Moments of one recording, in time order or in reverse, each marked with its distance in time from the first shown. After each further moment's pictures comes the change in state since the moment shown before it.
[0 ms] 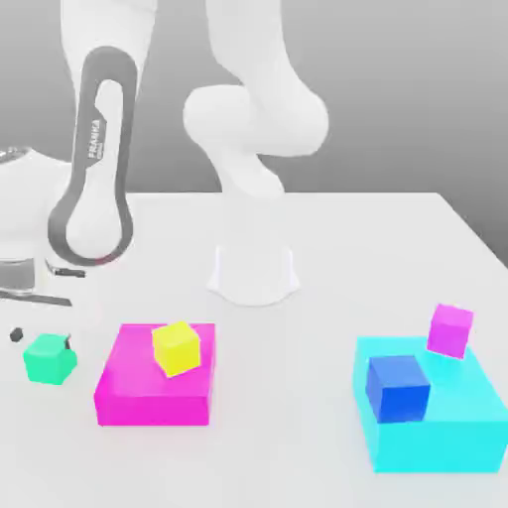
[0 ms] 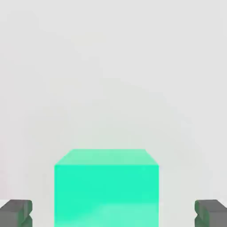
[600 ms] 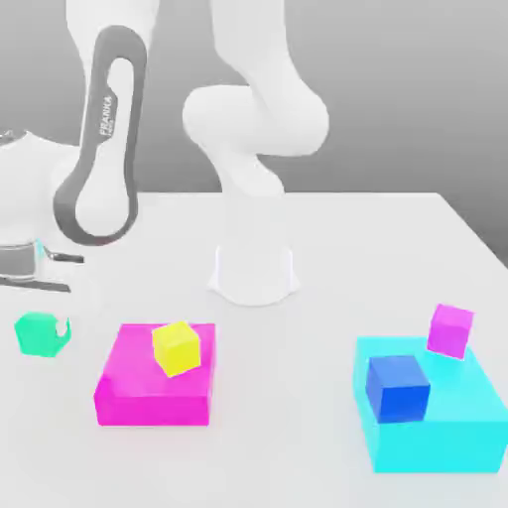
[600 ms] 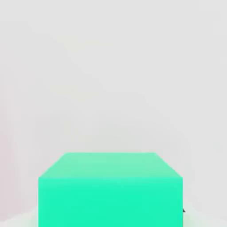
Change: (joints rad) arm 0.195 -0.241 -0.159 -0.053 -0.333 -0.170 0.271
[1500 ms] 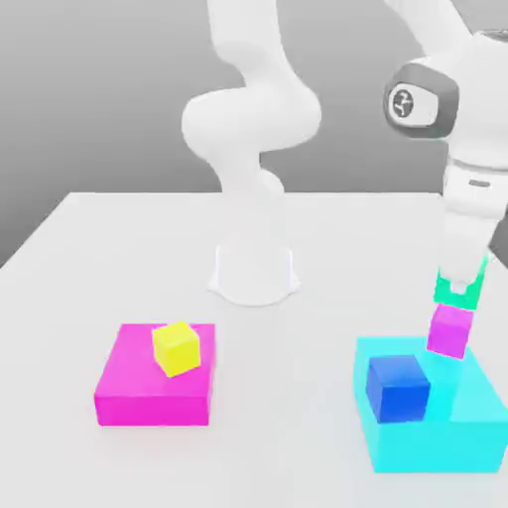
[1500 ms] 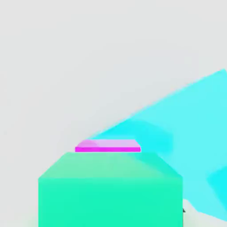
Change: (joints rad) arm 0.814 -0.243 0.670 0.017 -0.118 -0.239 0.398
